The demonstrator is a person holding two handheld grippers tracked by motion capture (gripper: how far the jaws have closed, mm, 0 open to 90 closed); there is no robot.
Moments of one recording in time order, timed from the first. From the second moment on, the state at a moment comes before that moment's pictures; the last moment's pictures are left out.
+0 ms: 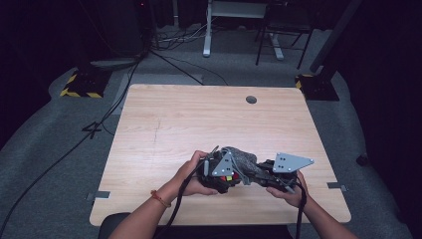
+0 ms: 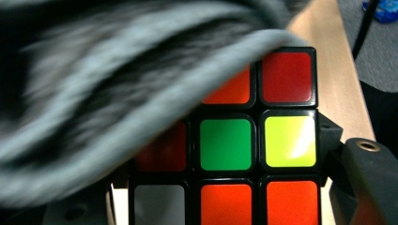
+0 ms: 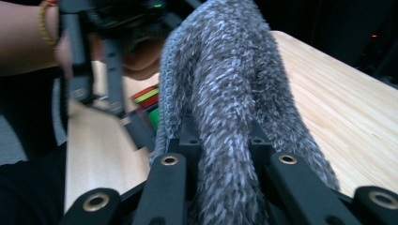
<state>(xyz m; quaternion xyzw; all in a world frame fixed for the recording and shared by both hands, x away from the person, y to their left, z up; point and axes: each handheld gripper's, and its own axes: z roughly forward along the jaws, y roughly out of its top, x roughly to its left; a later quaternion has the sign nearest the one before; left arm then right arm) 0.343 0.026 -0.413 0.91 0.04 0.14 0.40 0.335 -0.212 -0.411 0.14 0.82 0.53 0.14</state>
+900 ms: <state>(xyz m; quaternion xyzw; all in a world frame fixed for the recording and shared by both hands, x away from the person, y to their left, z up) 0.344 0.016 -0.428 0.91 0.04 0.14 0.38 0.336 -0.218 -0.417 0.14 0.83 0.53 0.11</state>
